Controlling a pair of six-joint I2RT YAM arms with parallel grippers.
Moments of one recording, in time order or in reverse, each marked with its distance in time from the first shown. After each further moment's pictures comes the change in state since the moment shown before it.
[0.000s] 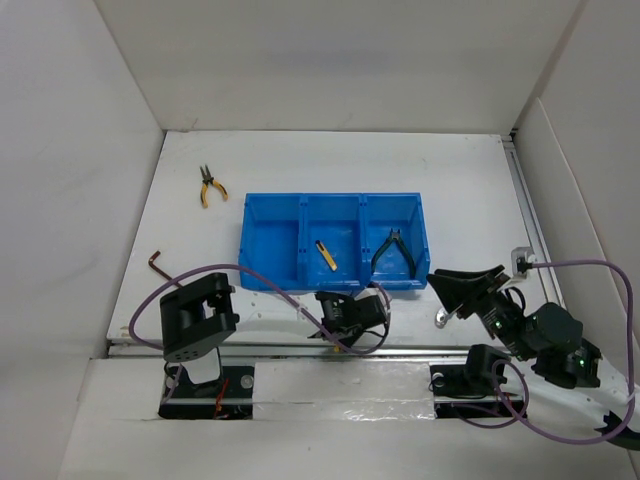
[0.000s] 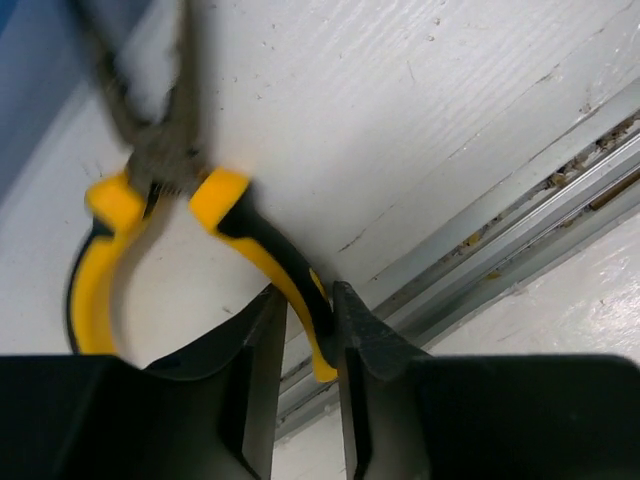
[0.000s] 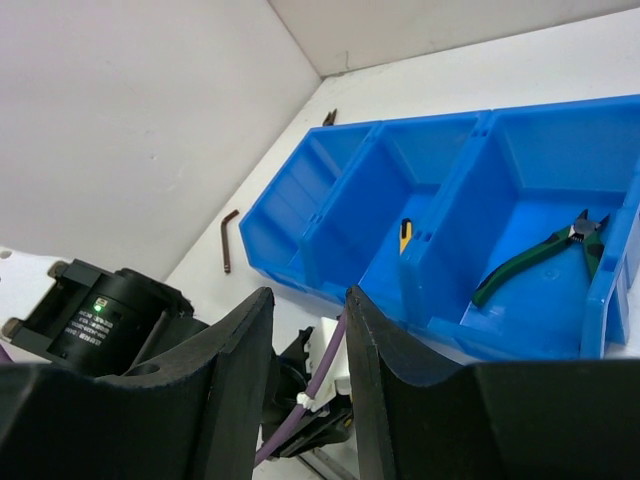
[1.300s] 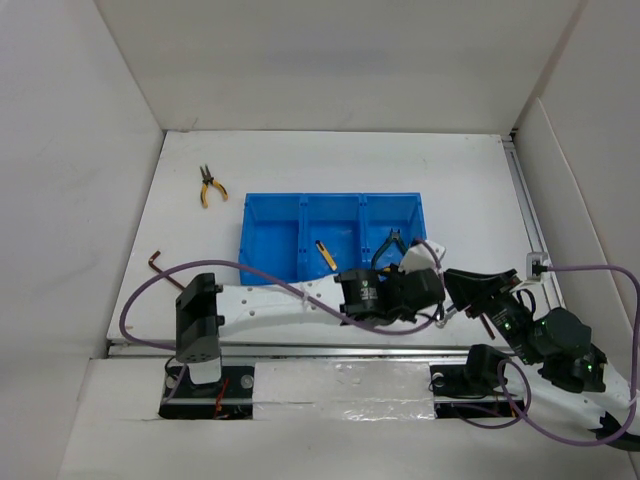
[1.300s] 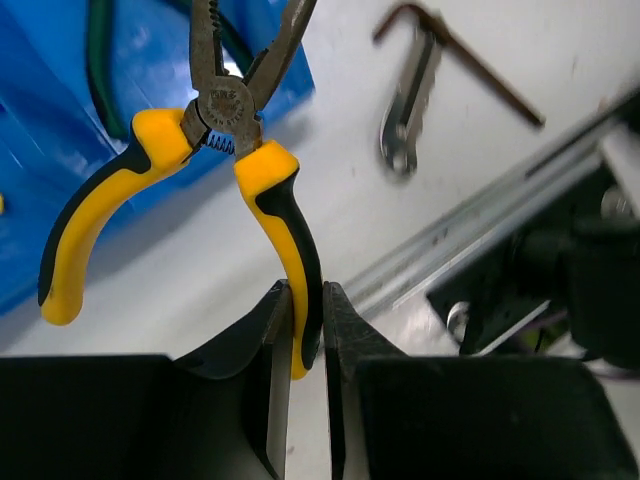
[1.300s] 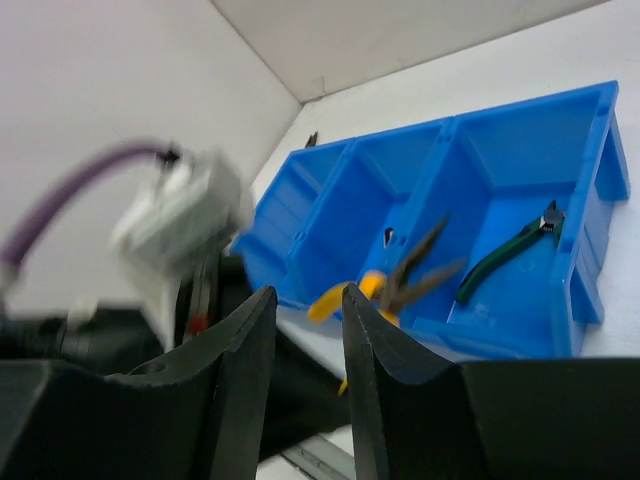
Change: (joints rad) left arm -0.114 0.055 0.580 -0.193 -0.241 -0.186; right arm 0.000 -0.079 -0.001 -0.058 0.102 0.055
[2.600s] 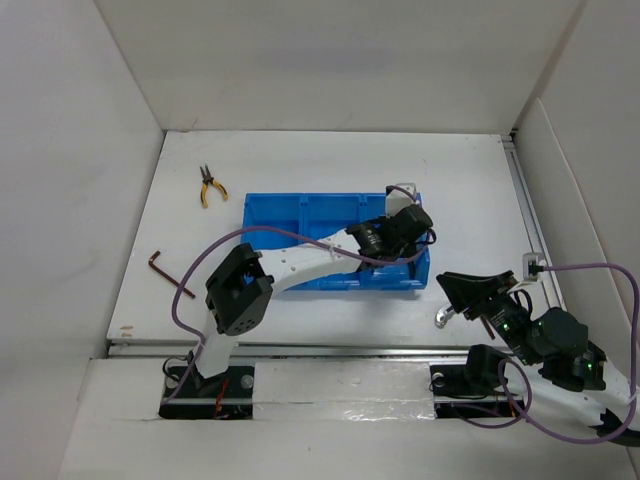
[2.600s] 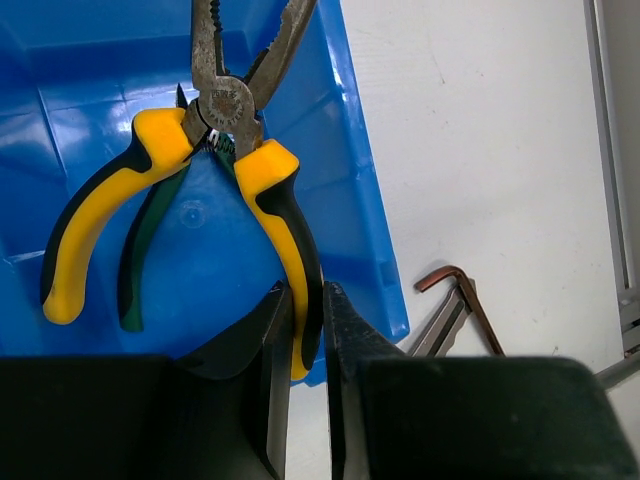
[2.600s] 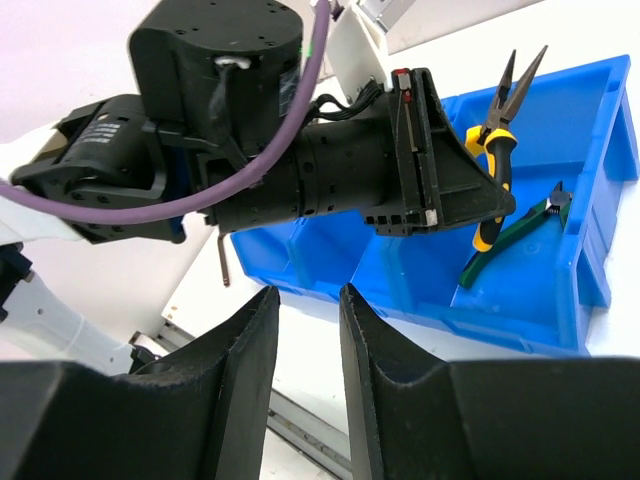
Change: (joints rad) left arm 0.339 0.249 0.125 0.288 0.054 -0.152; right arm 0.032 0.000 -0.002 -0.036 0.029 0.035
